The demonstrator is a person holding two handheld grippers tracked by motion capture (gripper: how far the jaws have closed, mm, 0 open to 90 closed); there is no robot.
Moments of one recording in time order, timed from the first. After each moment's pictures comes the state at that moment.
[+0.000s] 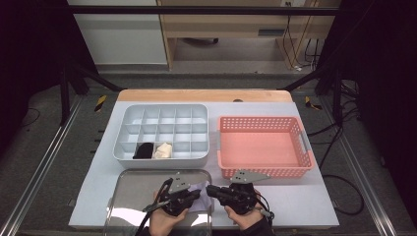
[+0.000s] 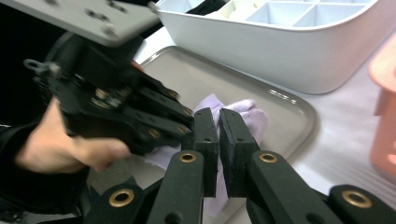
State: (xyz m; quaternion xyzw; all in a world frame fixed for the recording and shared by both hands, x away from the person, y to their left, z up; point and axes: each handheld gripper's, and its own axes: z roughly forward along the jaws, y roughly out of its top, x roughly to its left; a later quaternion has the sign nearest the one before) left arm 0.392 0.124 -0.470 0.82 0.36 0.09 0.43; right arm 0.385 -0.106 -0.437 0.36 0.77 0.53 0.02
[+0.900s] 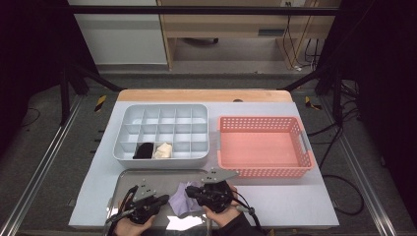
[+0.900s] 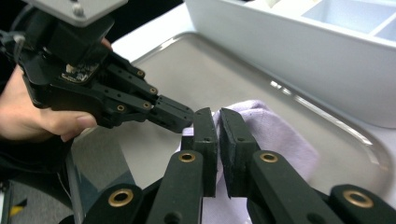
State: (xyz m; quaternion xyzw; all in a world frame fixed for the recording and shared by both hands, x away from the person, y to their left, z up) left arm 0.371 0.202 -0.474 0.82 0.40 0.12 0.38; right arm 0.392 -0.044 -0.435 0.32 0.81 0.49 0.03
